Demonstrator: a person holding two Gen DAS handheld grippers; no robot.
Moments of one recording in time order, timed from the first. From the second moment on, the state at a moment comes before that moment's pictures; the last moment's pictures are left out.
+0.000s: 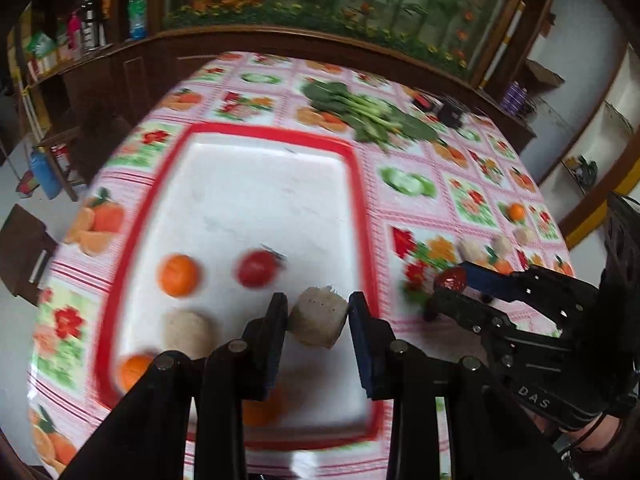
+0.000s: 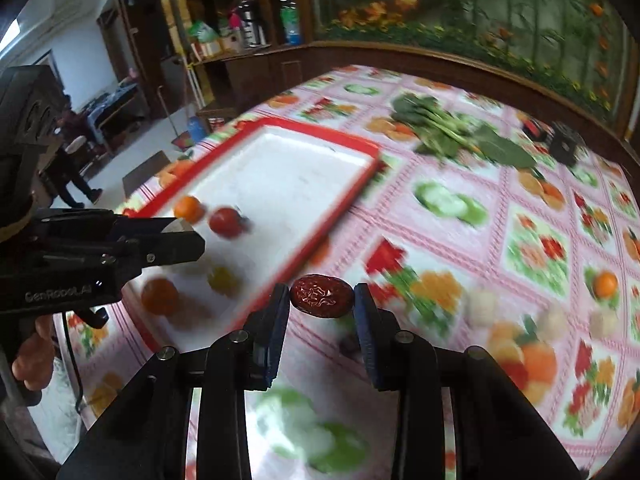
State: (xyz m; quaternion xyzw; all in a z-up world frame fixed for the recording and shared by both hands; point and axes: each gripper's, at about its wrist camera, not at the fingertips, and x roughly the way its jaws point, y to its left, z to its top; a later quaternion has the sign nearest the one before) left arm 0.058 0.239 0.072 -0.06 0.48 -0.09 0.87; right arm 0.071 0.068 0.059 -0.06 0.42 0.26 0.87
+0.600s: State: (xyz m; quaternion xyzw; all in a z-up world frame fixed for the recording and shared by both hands) left arm 0.133 0.303 0.040 -0.08 0.50 -0.04 0.86; right arm 0.114 0.152 0.030 -0.10 0.45 0.29 0.84
